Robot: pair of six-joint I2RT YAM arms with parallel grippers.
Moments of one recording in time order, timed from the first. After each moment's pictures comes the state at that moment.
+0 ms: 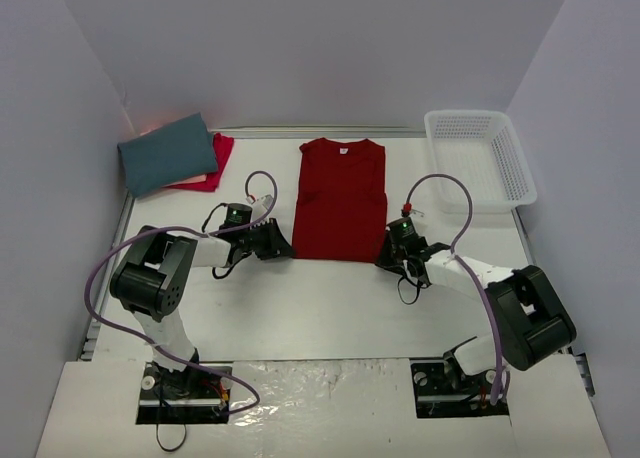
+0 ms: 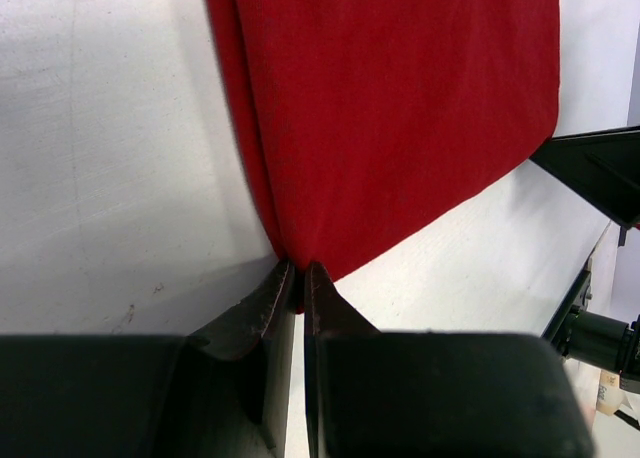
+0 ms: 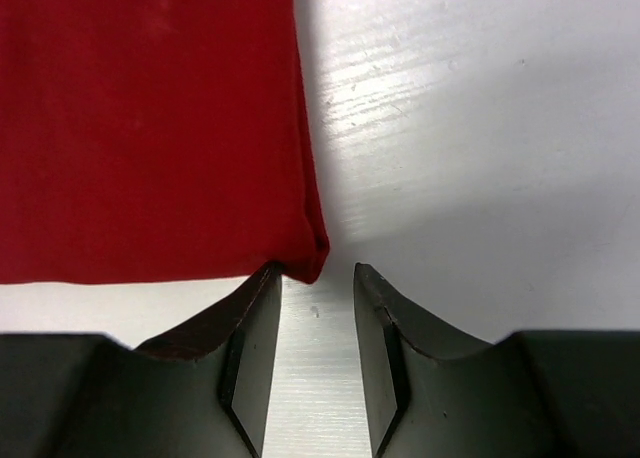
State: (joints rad) left arm -0.33 1.78 0.76 0.30 0.60 -0.57; right arm 0.45 1.41 0.60 -0.11 0.17 0.72
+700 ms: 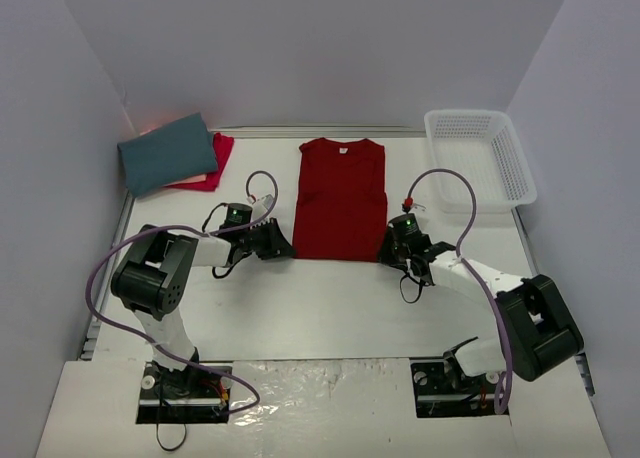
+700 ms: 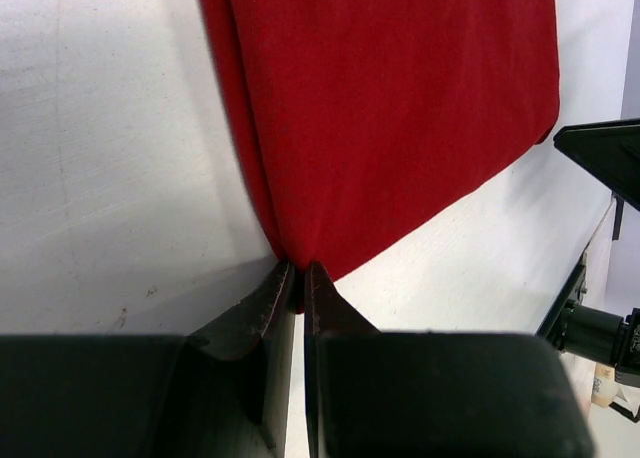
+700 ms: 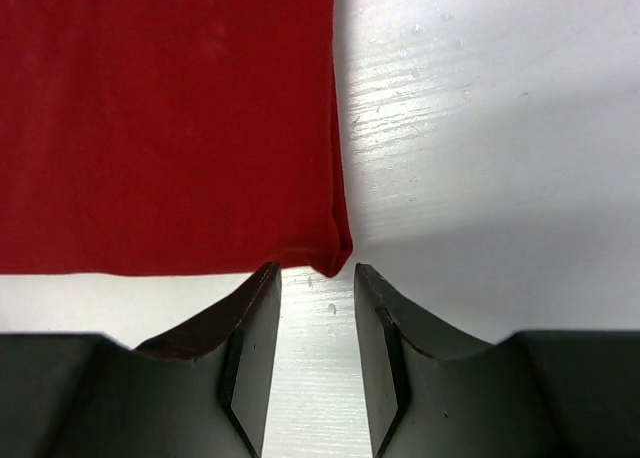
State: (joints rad) left arm -0.33 1.78 0.76 0.31 0.61 -0.57; right arm 0.45 1.38 0.60 -0.11 0.16 0.68
